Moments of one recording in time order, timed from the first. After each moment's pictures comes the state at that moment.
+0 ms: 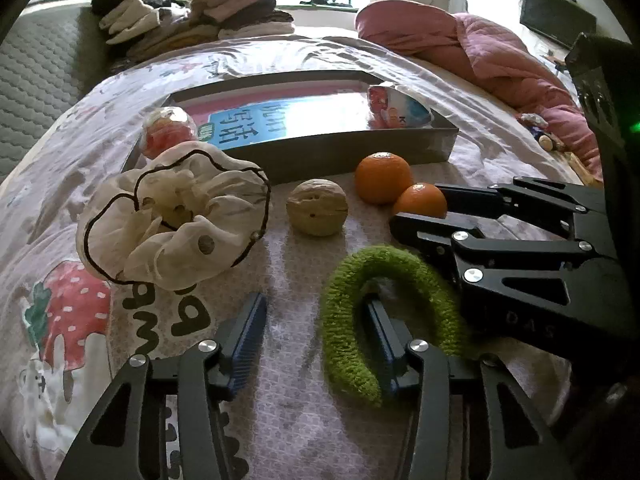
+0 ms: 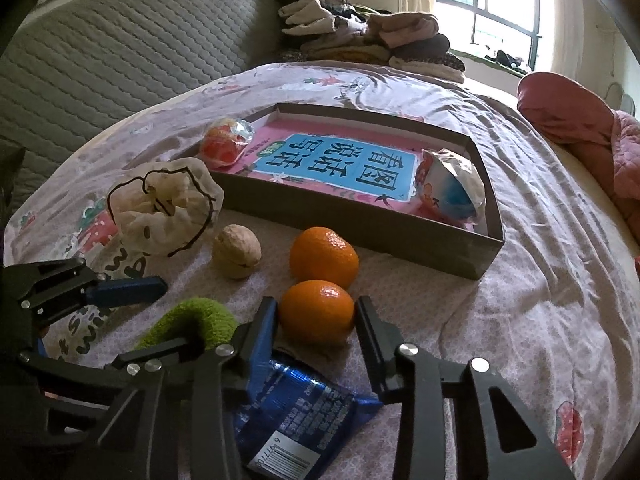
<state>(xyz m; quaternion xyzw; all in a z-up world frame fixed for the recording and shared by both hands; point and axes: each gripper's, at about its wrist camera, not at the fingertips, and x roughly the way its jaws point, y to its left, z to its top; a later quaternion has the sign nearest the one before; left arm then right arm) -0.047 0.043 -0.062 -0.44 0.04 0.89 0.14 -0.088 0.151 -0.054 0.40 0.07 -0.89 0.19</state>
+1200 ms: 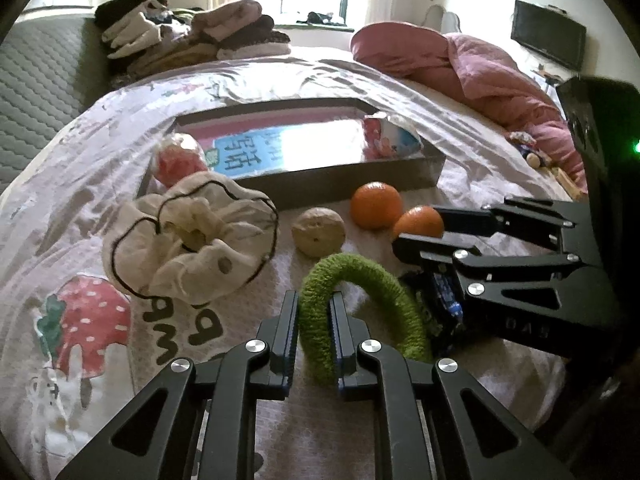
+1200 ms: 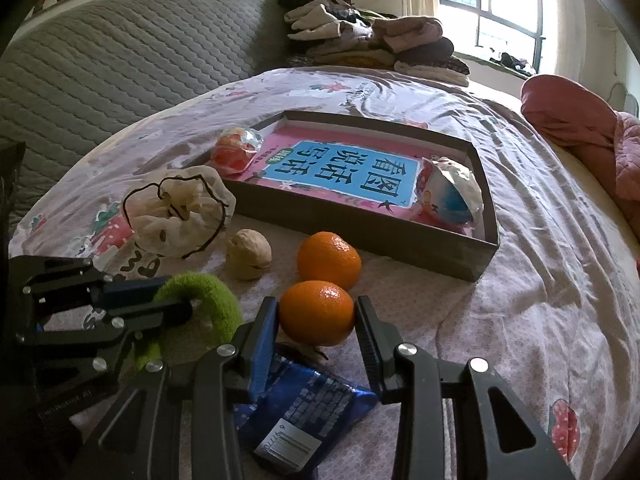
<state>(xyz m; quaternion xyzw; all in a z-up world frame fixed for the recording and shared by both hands) -0.037 0.031 -0.041 -0.40 0.02 0.90 0.15 -0.080 0.154 -0.043 0.39 0.07 -0.89 0.21</state>
